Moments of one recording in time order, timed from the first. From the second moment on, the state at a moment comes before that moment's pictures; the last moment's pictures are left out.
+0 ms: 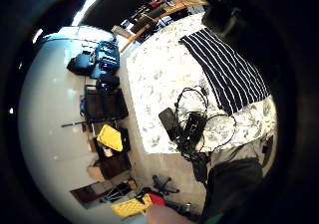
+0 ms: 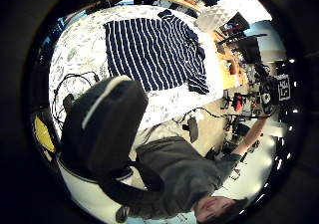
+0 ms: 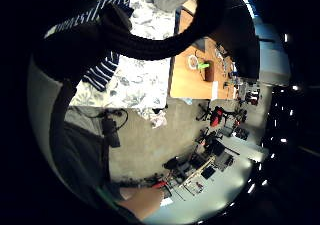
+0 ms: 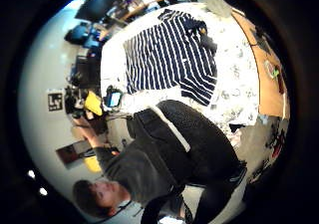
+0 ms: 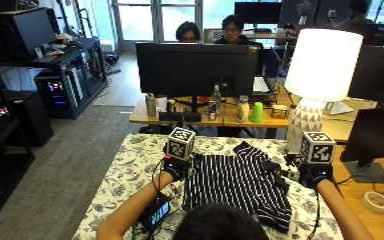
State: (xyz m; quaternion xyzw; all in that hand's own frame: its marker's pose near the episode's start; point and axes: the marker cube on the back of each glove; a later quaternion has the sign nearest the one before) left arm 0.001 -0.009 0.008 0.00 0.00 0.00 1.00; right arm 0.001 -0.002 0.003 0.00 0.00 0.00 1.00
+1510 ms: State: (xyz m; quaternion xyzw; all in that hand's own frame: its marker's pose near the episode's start) left arm 0.082 -0.076 0.110 -0.07 -0.11 0.00 0.99; right arm -0.035 -0.109 0.260 -0.17 0.08 -0.06 0.98
